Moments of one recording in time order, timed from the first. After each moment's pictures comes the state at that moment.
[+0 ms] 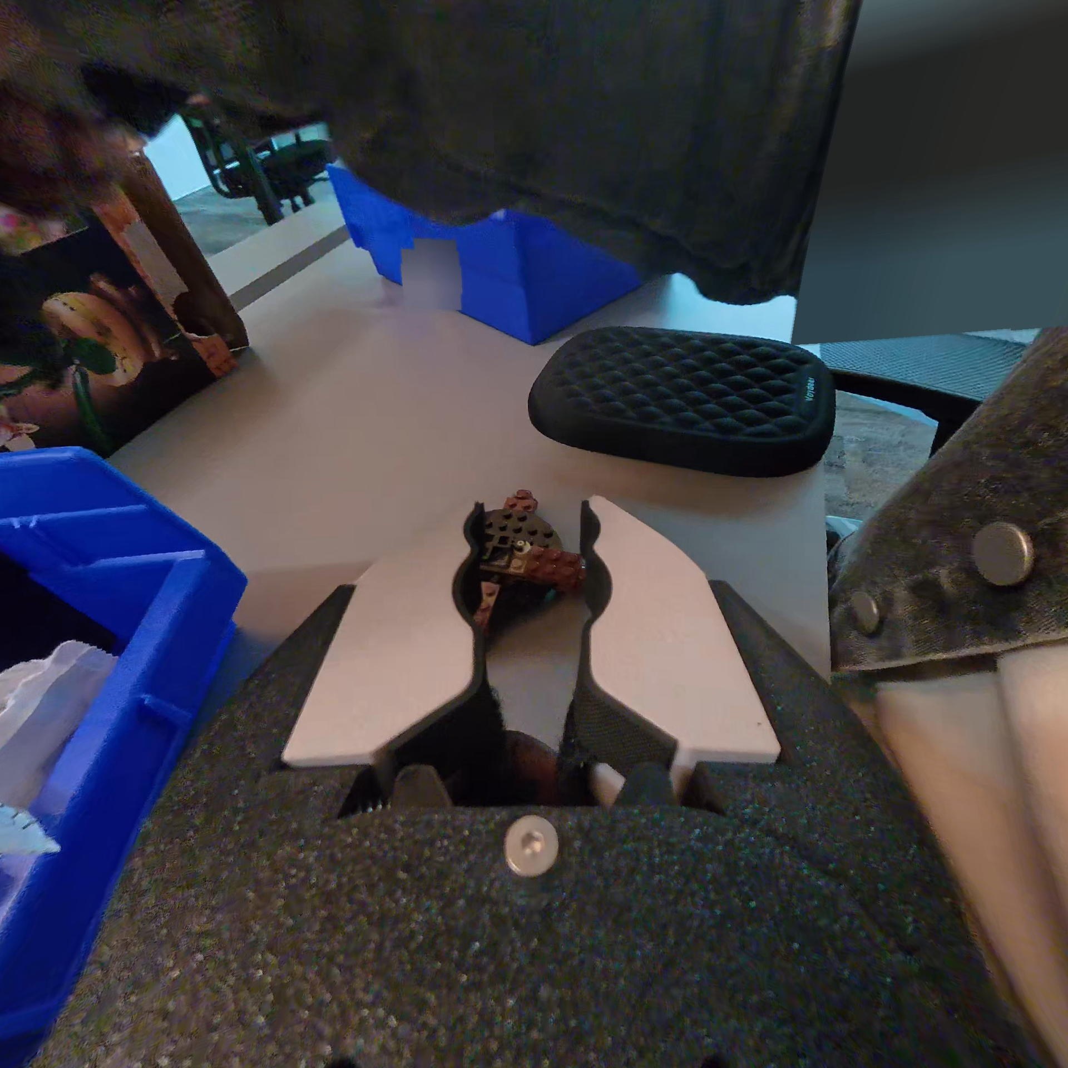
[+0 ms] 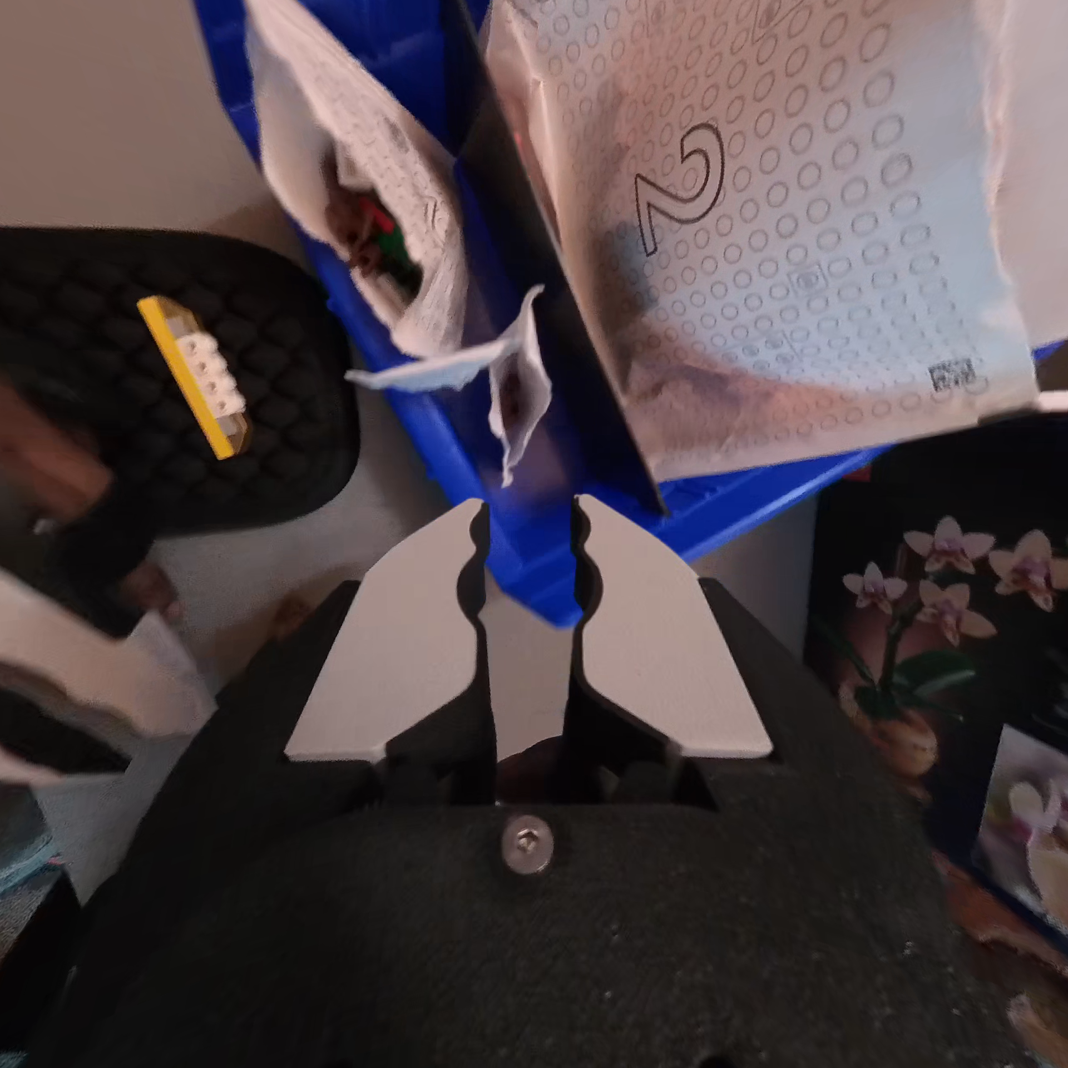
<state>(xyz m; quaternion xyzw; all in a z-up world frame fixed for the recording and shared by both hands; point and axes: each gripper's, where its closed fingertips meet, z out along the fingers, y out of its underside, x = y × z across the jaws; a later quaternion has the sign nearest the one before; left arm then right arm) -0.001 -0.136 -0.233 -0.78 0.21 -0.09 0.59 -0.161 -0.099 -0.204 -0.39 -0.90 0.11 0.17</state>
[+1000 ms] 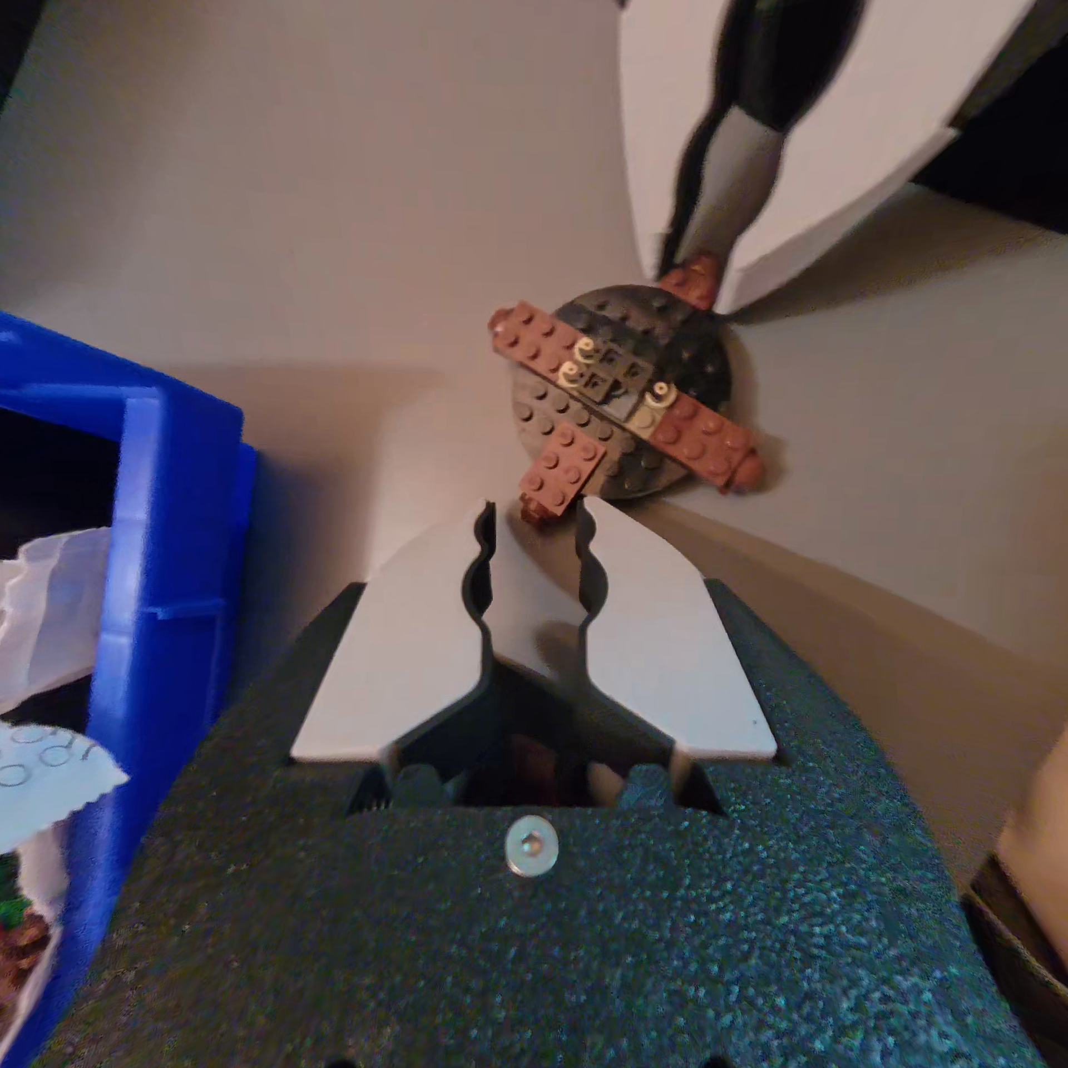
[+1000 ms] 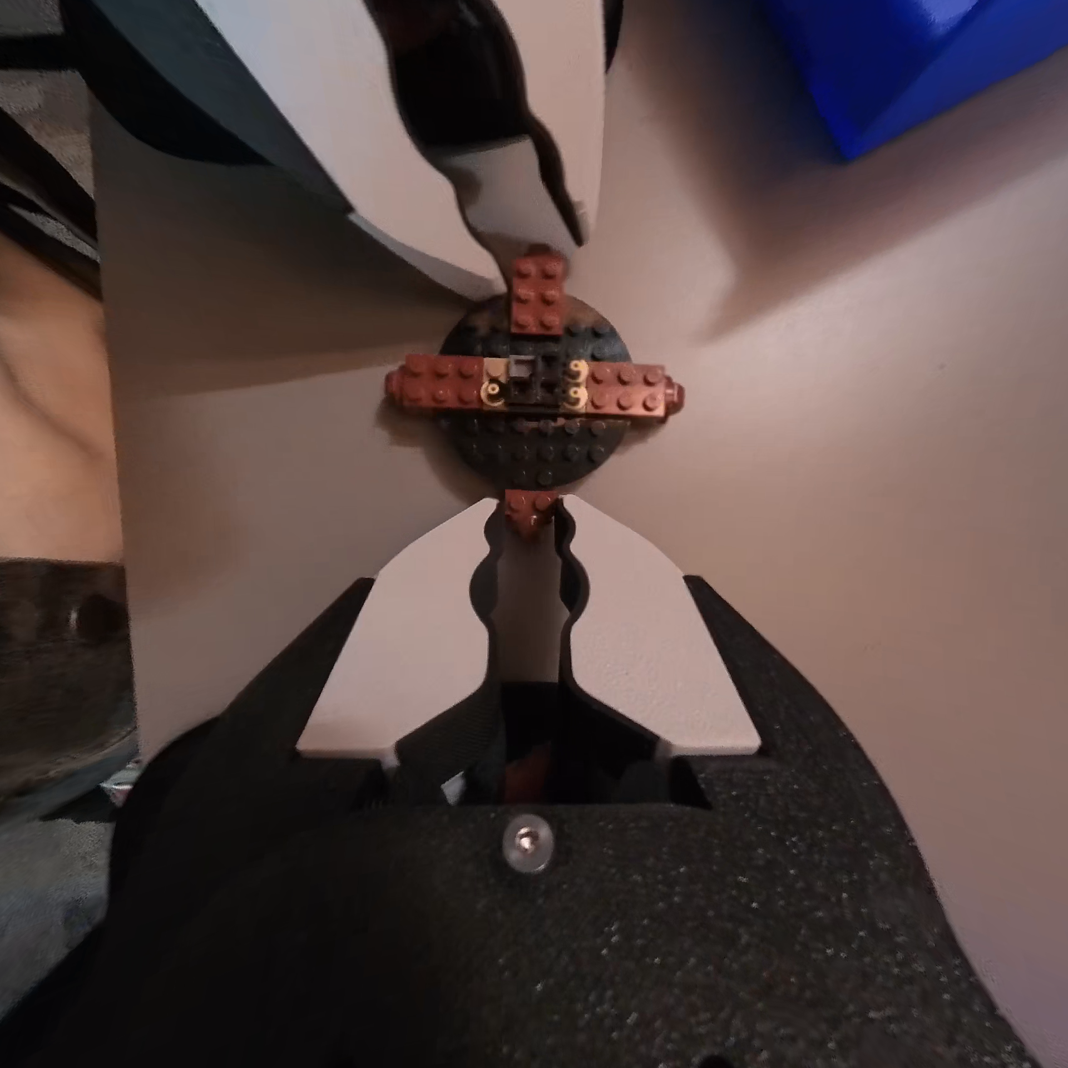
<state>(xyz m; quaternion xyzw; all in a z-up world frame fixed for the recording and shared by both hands) -0.043 -0.120 -0.309 -0.93 0.18 0.06 0.31 0.020 -0.081 -0.306 -0.42 -0.86 0.28 0.13</state>
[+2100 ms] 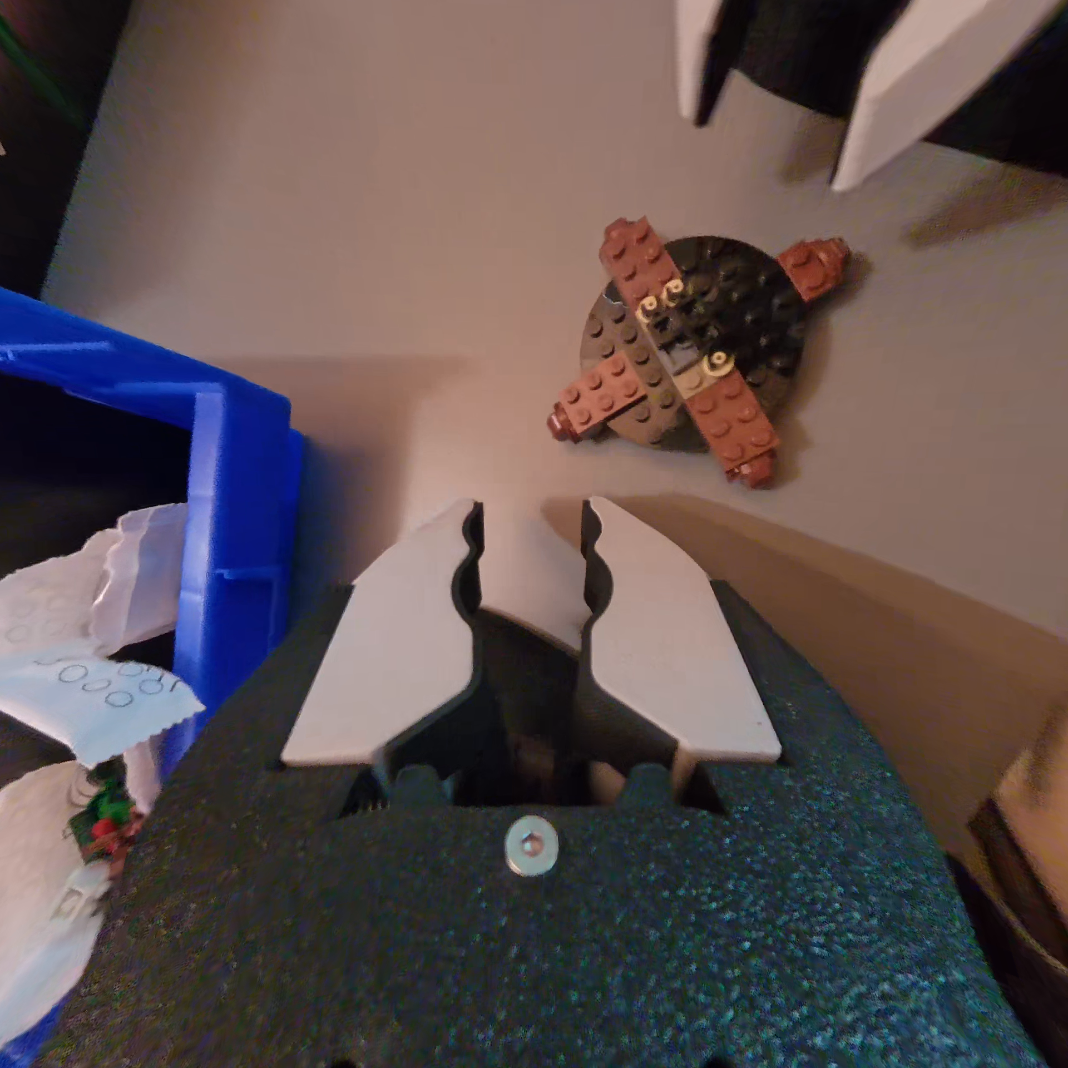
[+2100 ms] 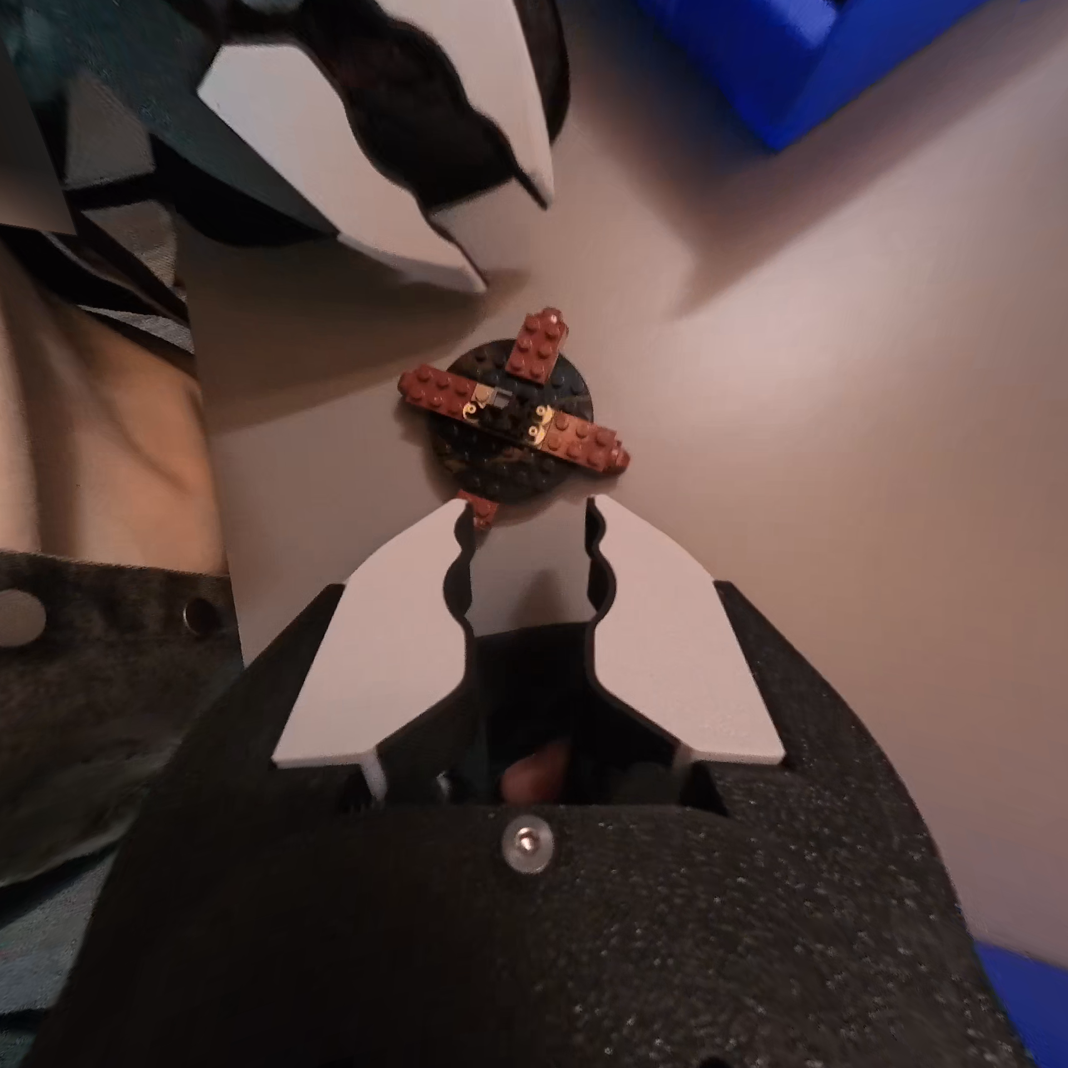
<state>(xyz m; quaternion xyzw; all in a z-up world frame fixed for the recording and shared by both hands) -0.043 -0.132 -0.296 -0.93 0.19 0.10 0.30 0.035 -0.074 -0.278 -0.47 -0.82 0.31 0.13</state>
